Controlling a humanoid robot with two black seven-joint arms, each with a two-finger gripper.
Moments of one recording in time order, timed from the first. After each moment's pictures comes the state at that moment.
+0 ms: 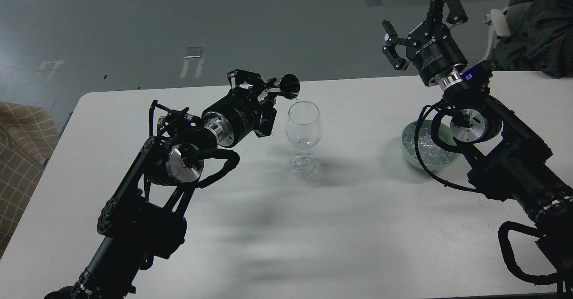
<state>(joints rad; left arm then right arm) -0.44 -0.04 -1.20 -1.48 0.67 0.18 0.47 0.76 -0.13 1.07 0.68 -0.40 0.41 0.36</state>
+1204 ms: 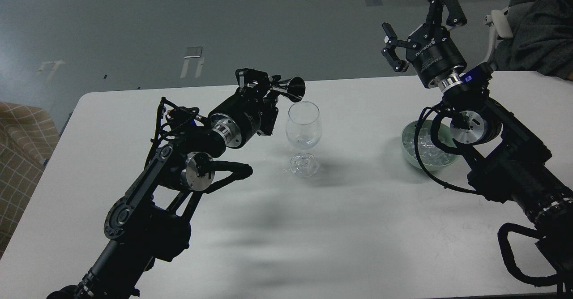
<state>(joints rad) -0.43 -0.04 -1.14 -1.49 0.84 0.17 0.43 0.76 -0.12 1.07 0.68 -0.40 0.41 0.36</state>
